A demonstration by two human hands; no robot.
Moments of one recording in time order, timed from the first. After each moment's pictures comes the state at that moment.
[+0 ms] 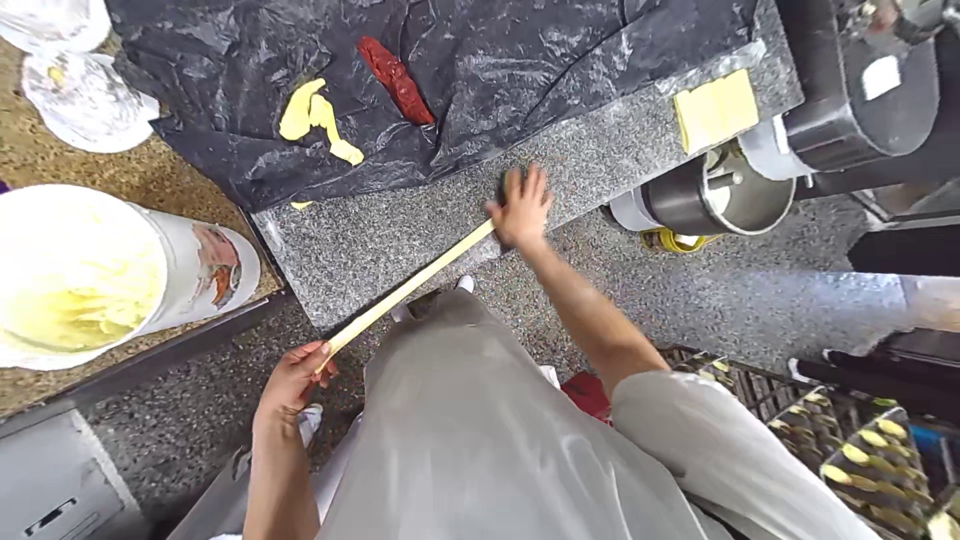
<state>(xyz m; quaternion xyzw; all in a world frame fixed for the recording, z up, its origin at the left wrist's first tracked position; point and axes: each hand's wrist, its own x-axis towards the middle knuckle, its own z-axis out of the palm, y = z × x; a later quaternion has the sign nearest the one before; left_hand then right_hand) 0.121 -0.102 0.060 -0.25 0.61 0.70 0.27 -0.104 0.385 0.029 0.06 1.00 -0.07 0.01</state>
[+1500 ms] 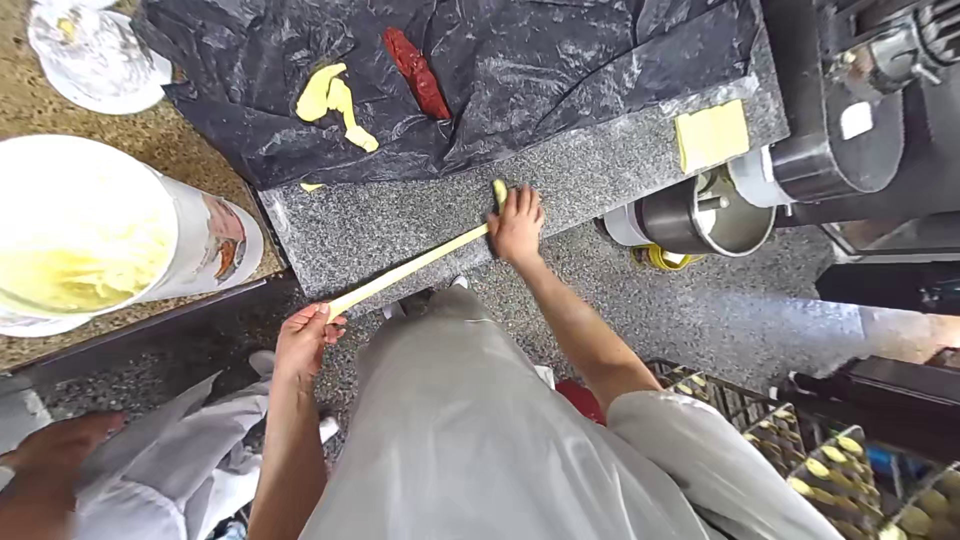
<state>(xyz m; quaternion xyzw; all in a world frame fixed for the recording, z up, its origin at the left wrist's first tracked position) 0.098 -0.071 0.056 -0.29 0.61 0.72 0.14 -0.071 0.358 0.025 0.02 1.00 -0.07 0.02</state>
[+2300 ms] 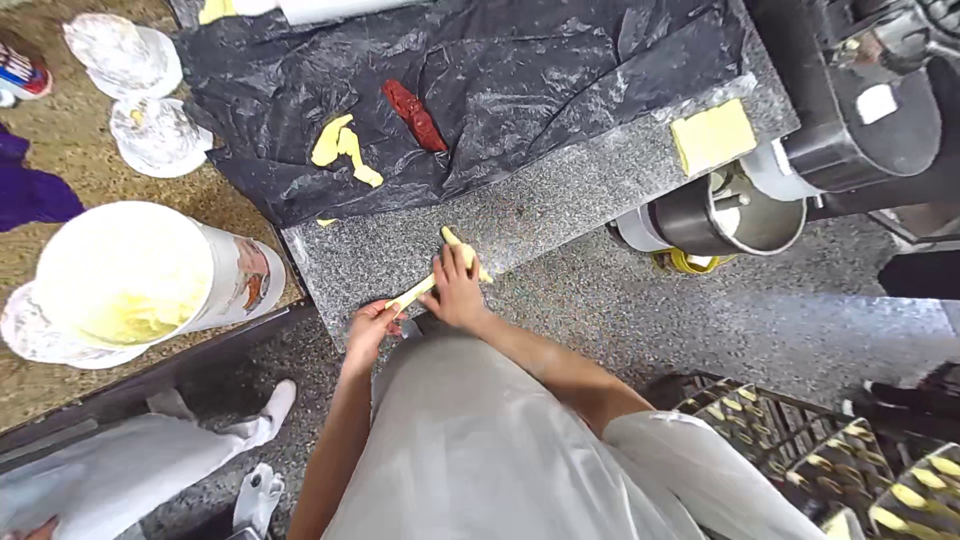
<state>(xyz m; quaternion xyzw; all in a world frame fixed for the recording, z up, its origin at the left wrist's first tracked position) 0.044 0.011 0.044 -0.25 0.66 0.66 0.26 0.001 0.238 0.024 -0.11 0.98 -0.13 0.08</state>
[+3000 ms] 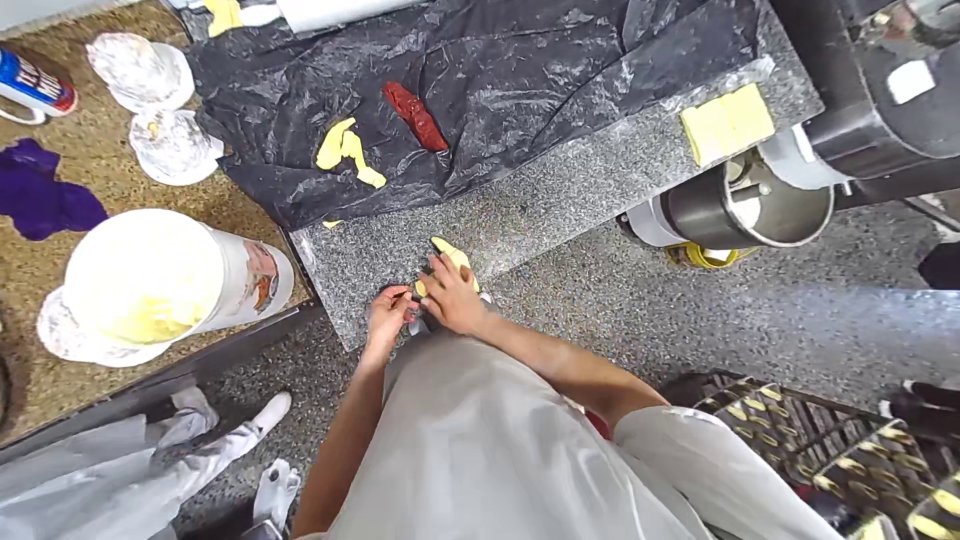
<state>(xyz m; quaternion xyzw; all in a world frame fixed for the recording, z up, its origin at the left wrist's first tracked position) 0.033 0.034 0.038 -0.20 0.73 0.62 0.21 0.015 0.230 0.044 -0.22 0.95 -0.22 0.10</state>
